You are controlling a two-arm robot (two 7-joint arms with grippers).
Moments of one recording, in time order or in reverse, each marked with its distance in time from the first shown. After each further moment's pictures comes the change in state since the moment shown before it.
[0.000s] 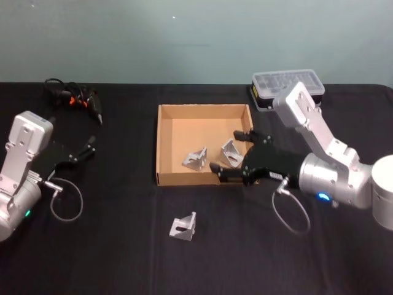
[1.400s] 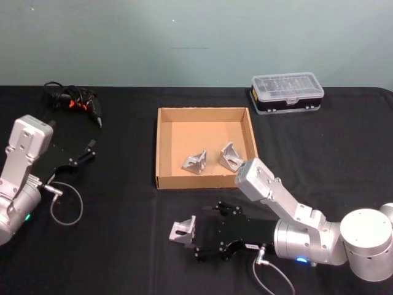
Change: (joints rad) left arm 0.000 0.000 0.000 0.000 0.000 0.000 0.000; right arm -0.059 0.025 -0.165 0.022 -0.002 -0.027 0.064
